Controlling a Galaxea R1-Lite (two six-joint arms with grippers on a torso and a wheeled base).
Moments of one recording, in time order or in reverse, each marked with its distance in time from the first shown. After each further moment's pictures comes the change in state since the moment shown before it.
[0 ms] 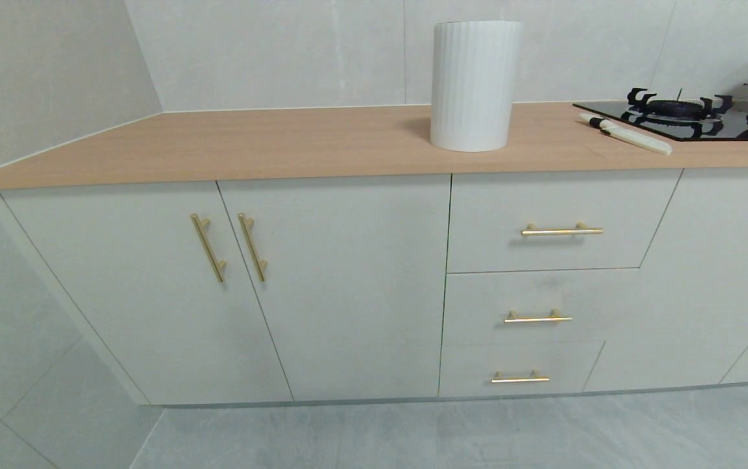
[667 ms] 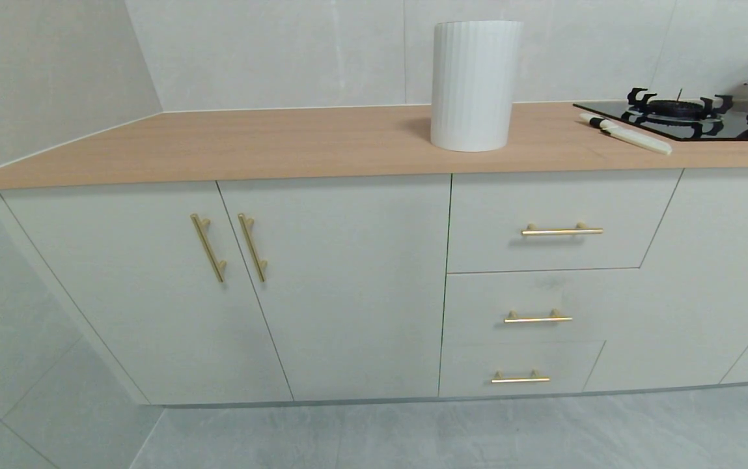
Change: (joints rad) left arm 0.000 0.000 0.000 0.000 0.001 0.000; right arm -0.004 -0.044 0.094 0.106 0.556 0.168
